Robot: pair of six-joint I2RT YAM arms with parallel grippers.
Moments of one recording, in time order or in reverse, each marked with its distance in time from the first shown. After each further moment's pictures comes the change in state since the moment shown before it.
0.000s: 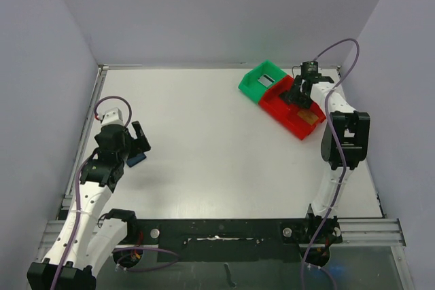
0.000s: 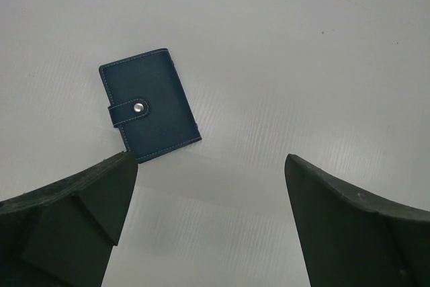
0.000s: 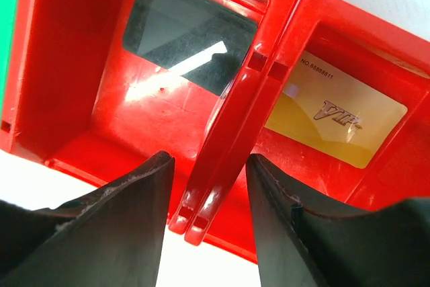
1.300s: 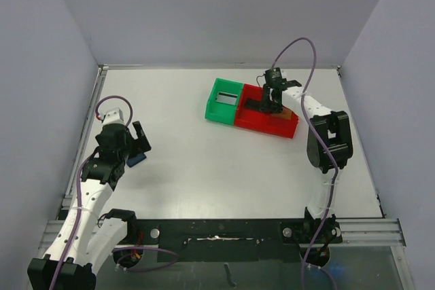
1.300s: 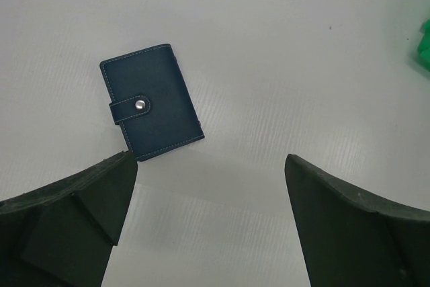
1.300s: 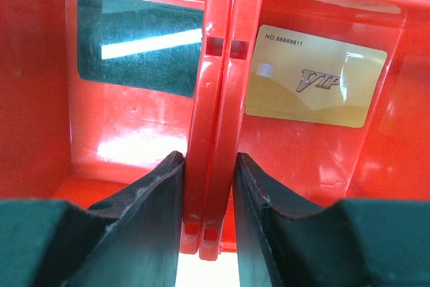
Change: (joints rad) left arm 0.000 0.027 0.000 0.000 -0.006 -0.002; right arm 0.237 0.018 -0.025 -0.012 0.065 -0.082
